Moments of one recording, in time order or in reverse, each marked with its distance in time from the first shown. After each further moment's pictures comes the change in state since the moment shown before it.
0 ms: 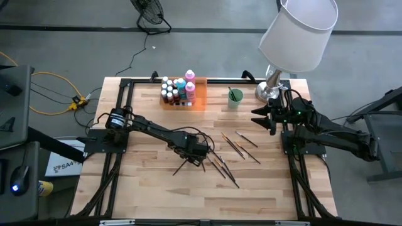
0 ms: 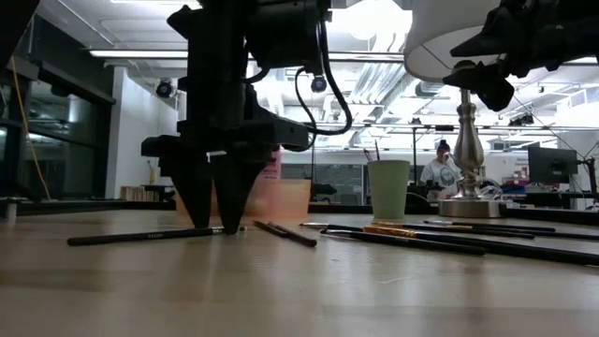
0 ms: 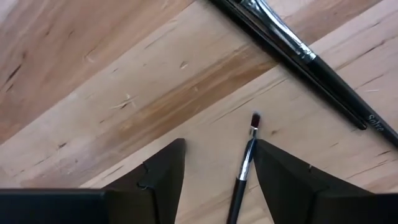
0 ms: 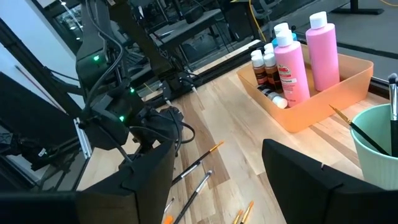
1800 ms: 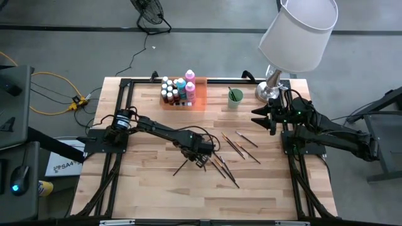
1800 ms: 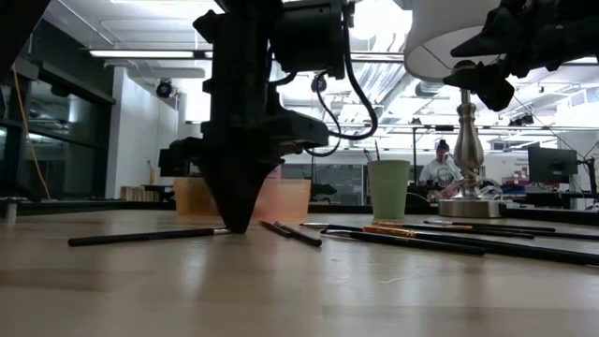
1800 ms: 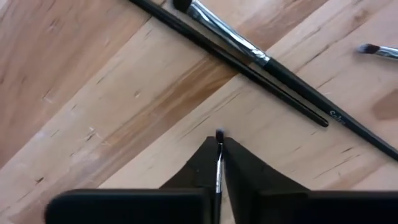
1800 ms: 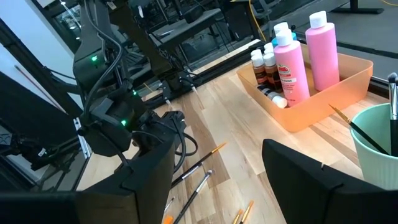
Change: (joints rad) left arm -0.008 0.070 0.103 -0.046 0.091 0.128; right arm 0.000 0.000 0.000 -0.002 0.000 0.000
